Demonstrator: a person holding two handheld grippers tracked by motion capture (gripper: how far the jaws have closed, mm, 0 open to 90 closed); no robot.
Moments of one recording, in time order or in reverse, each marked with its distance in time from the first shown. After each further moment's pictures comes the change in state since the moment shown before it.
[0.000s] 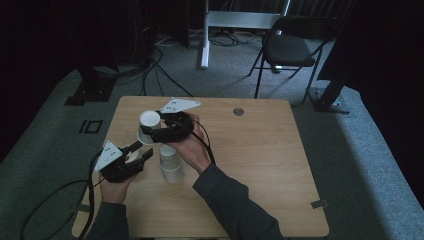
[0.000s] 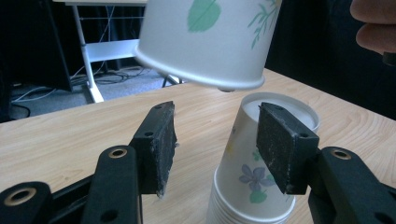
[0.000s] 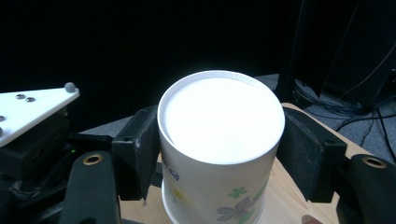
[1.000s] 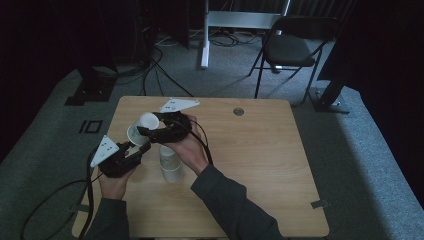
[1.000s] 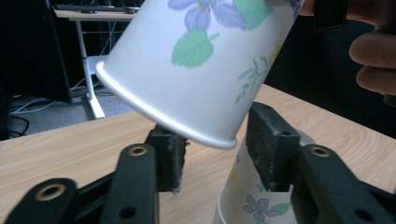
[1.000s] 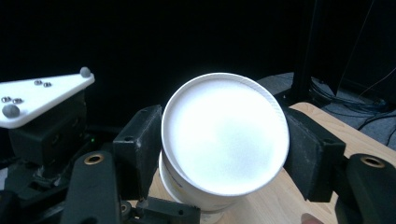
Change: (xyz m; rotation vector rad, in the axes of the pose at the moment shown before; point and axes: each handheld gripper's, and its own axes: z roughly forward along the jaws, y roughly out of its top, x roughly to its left) left arm 0.007 0.011 -0.001 -0.060 -0.004 -0.018; right arm 0.000 0.000 0.003 -0.009 0.051 0.054
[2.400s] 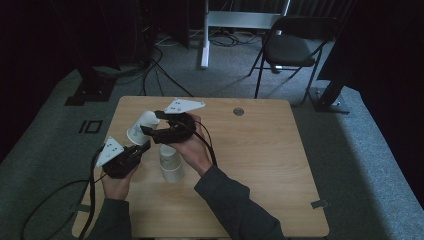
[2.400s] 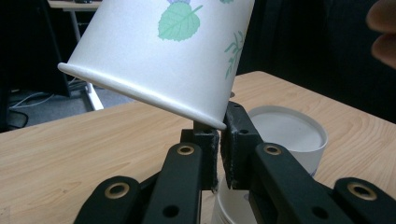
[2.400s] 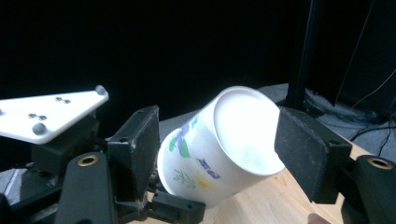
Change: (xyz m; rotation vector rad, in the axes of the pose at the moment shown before) left arm -0.002 -0.006 0.006 0.038 -0.007 0.016; right arm -0.002 -0.002 -0.010 -0.038 -0.011 -0.029
